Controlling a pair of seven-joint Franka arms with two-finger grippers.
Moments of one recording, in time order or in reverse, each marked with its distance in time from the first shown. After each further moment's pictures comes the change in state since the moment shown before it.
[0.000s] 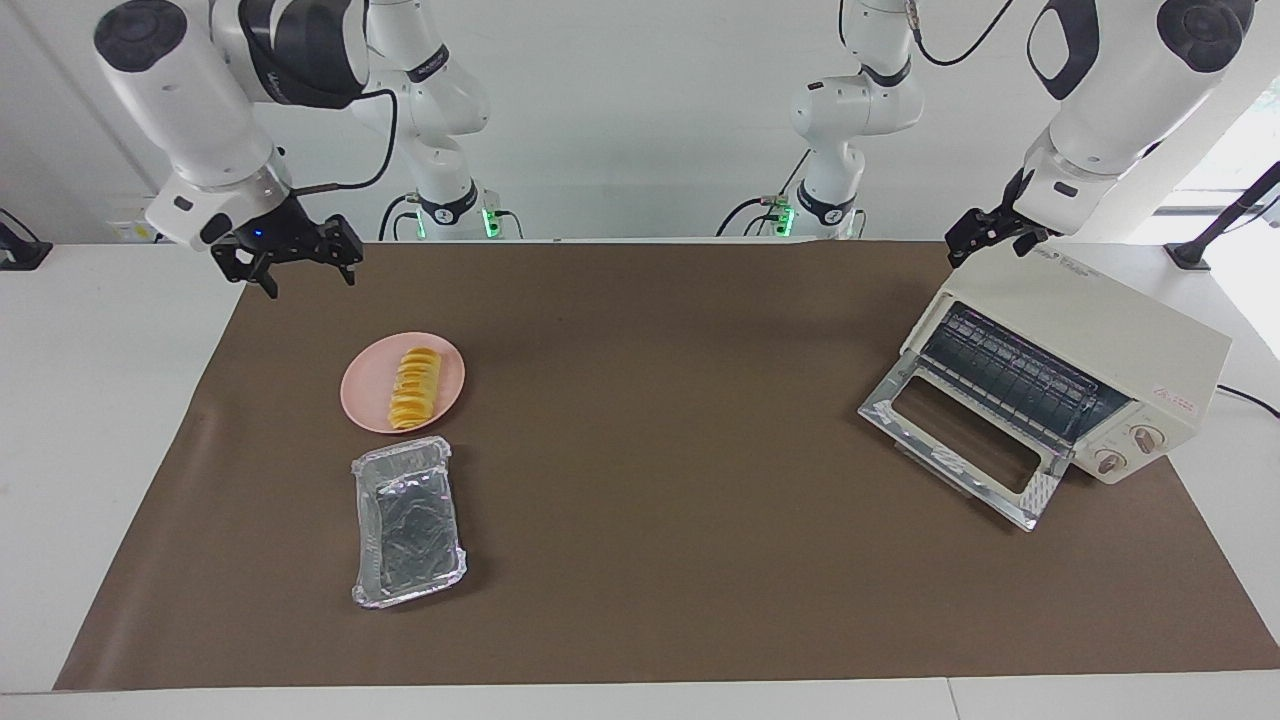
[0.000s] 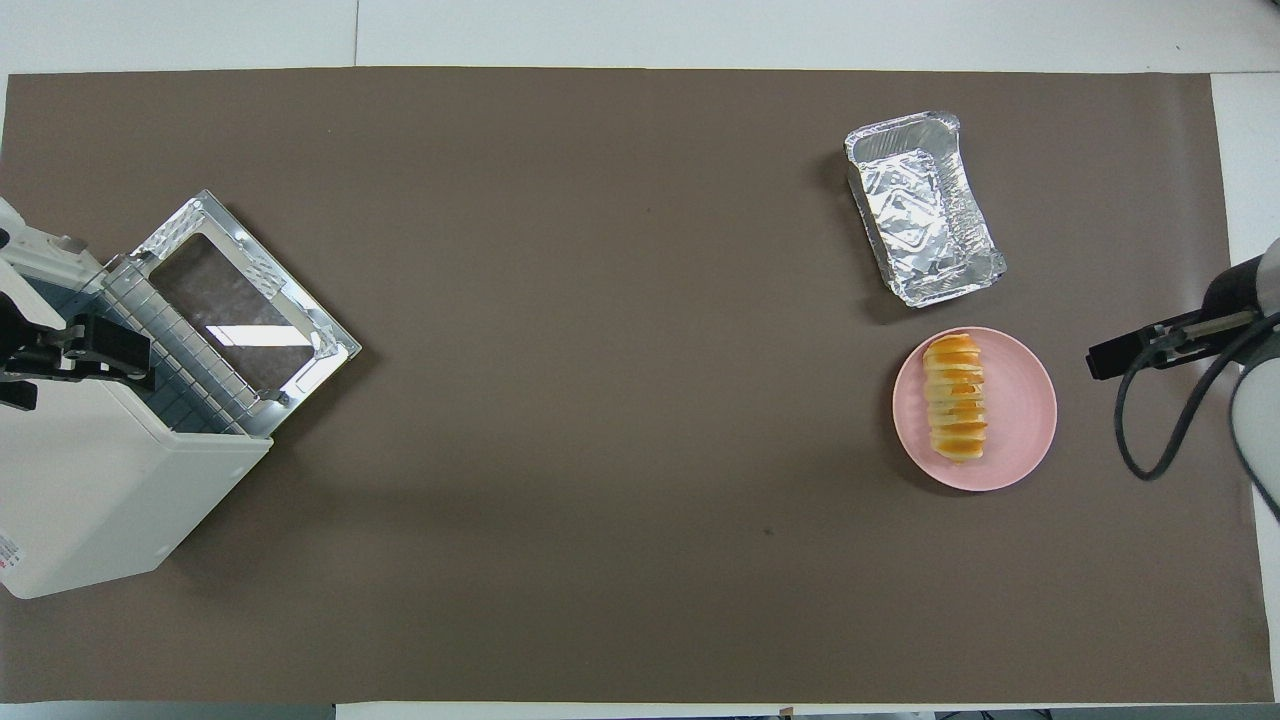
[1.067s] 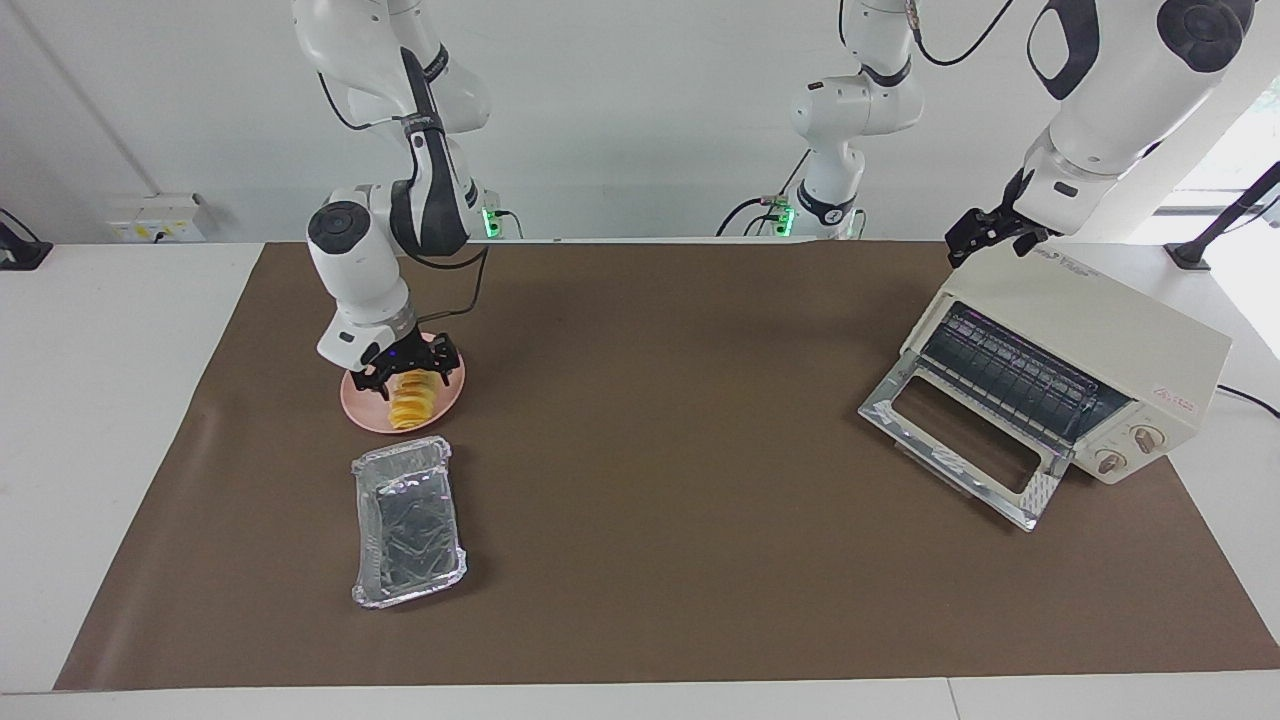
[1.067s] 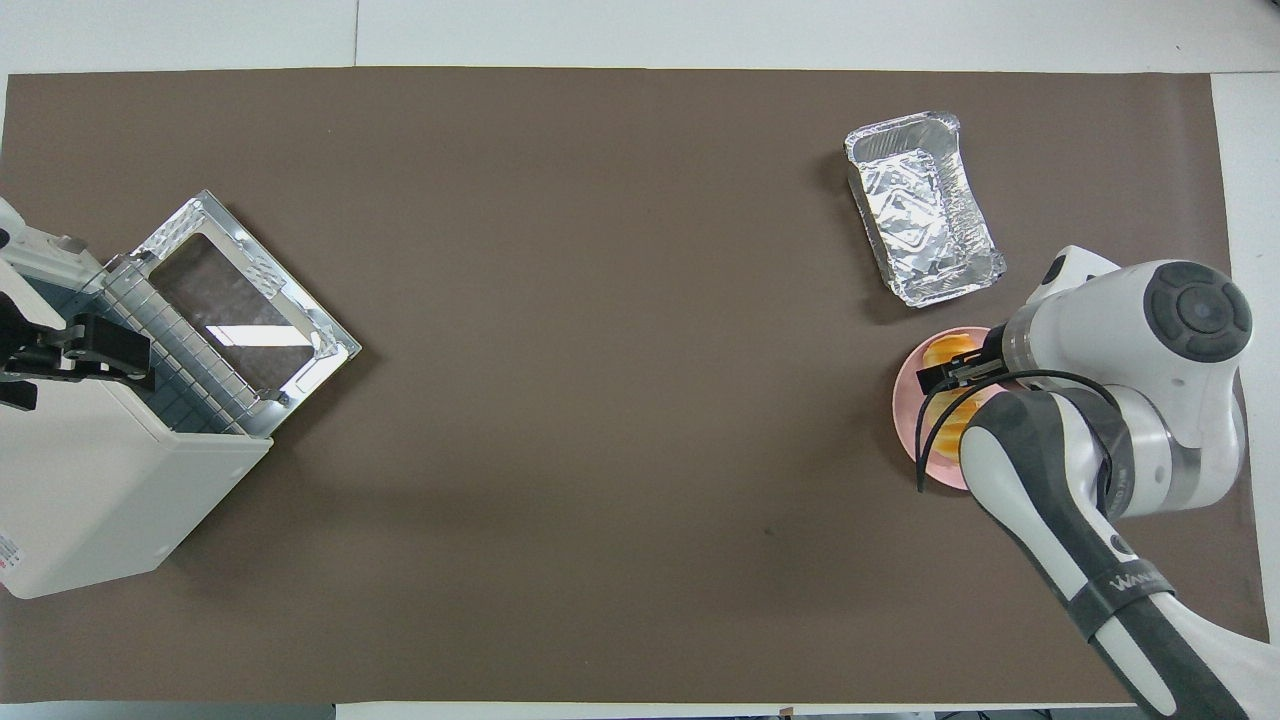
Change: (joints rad) left arm 0.000 0.000 0.000 0.000 0.000 0.000 0.000; right arm 0.090 0.141 0.002 -0.438 0.009 0.667 0.069
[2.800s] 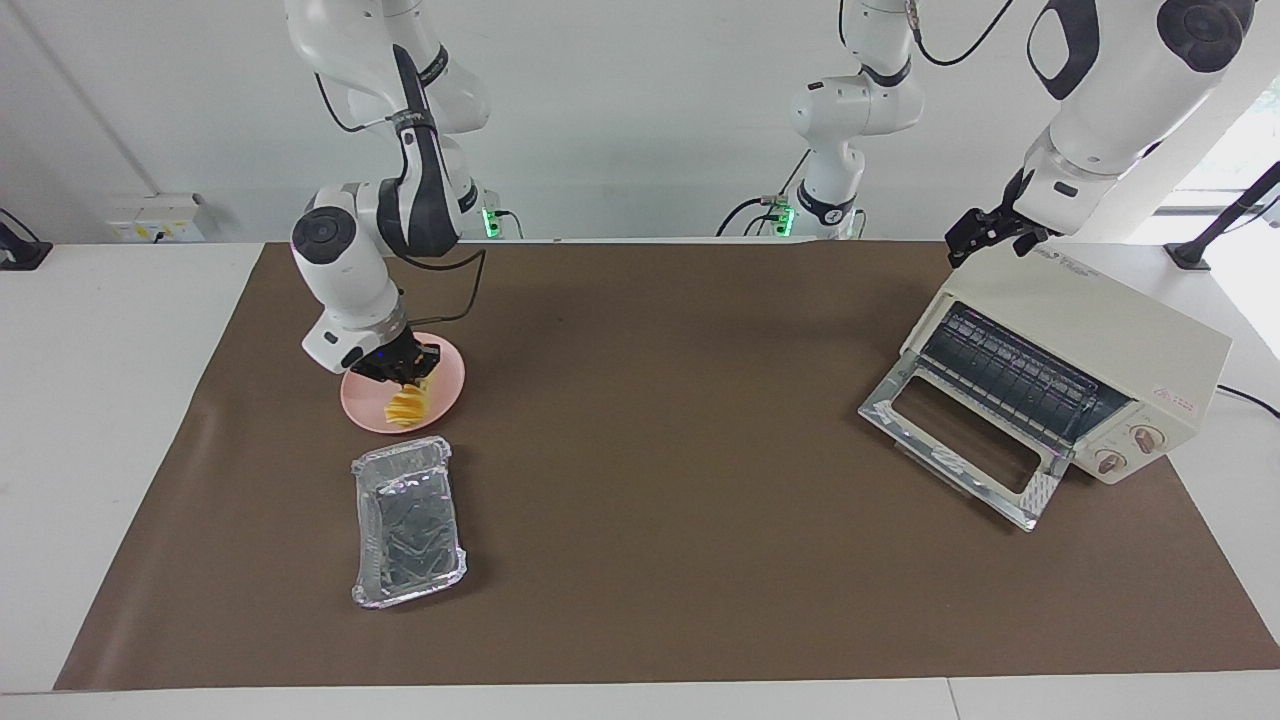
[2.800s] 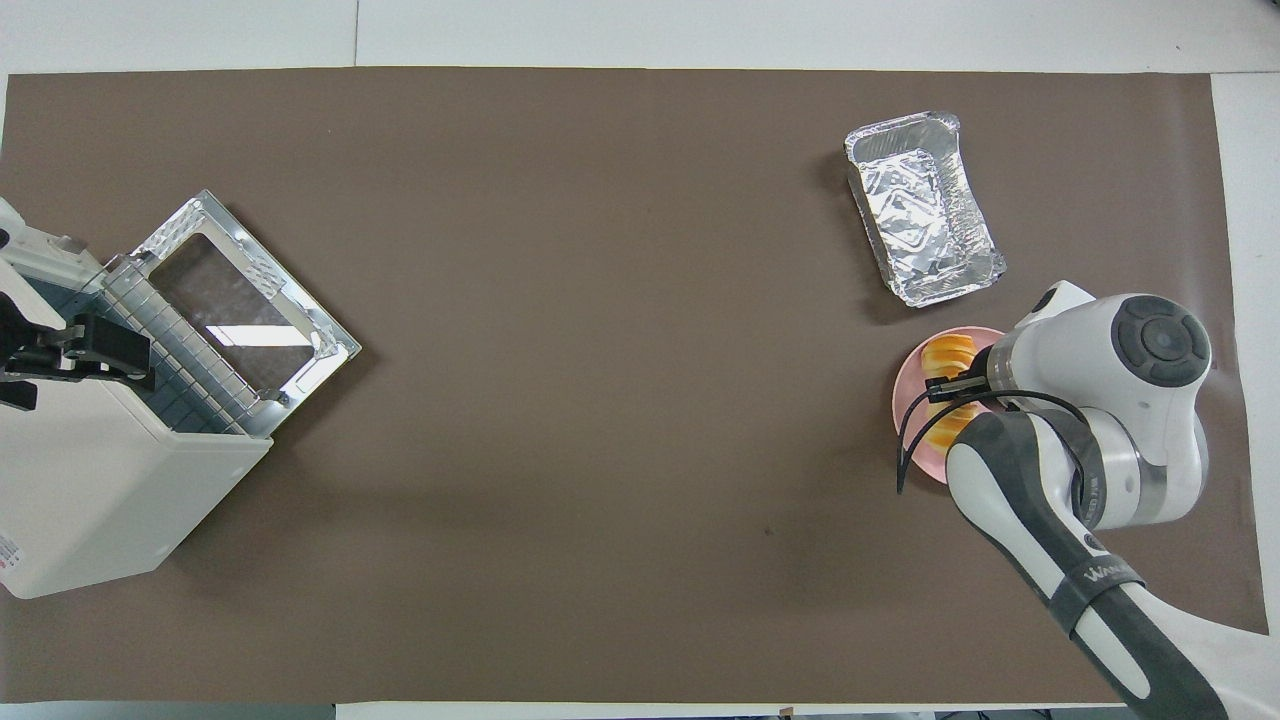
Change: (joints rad) left arm 0.000 0.000 0.000 0.000 0.000 0.000 0.000; right arm -0.013 0.020 0.000 0.179 0.002 -0.256 0.138
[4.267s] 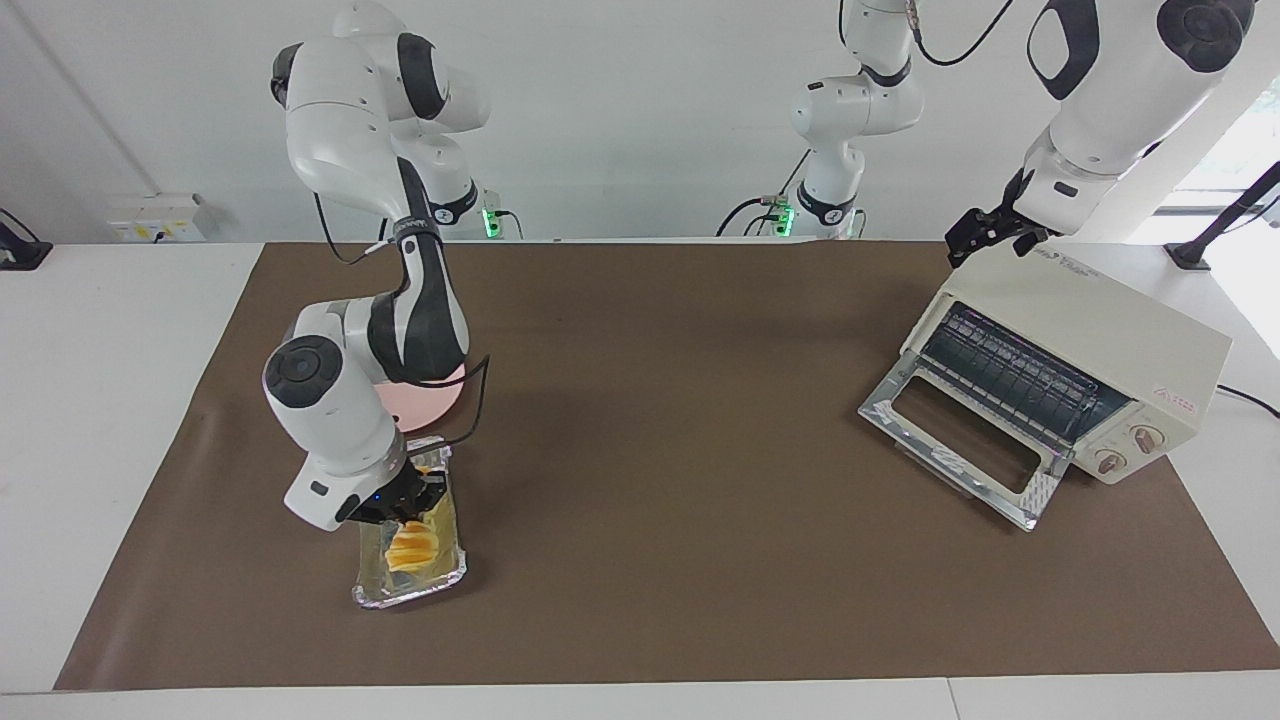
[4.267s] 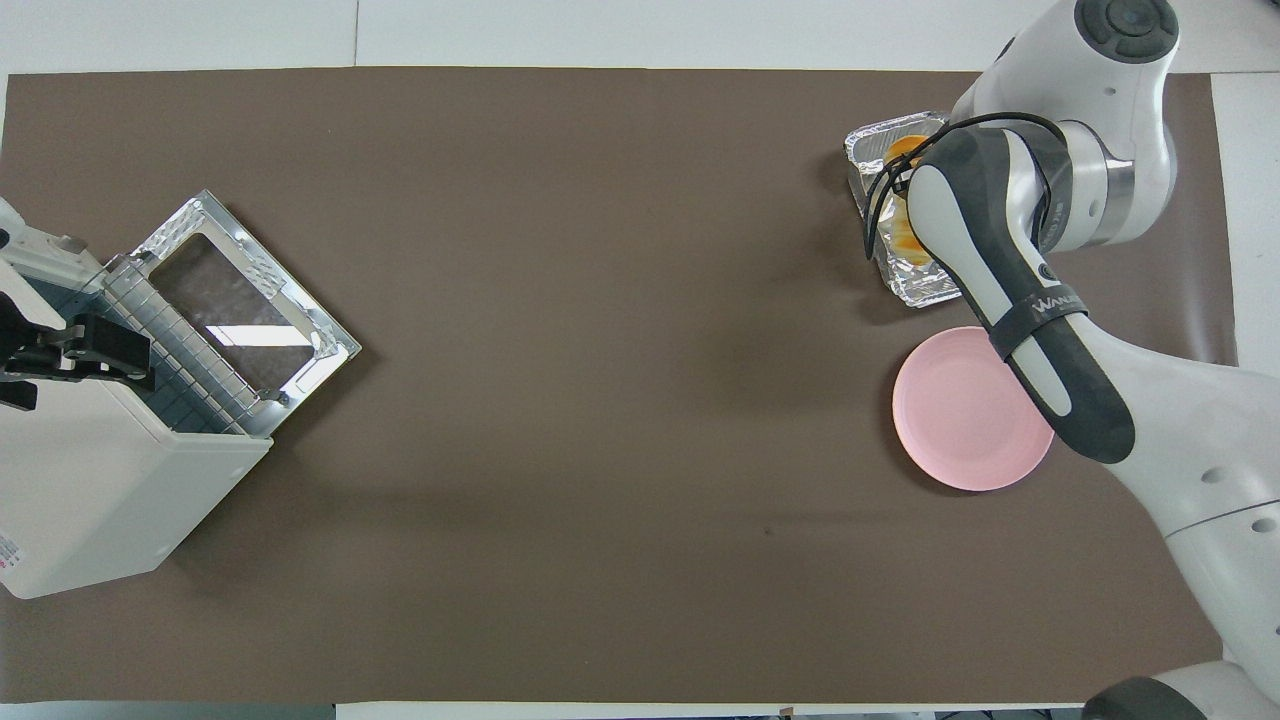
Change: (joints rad) left arm 0.000 0.000 0.000 0.000 0.000 0.000 0.000; right arm 0.047 0.592 -0.003 0.789 -0.003 -0.058 -0.124
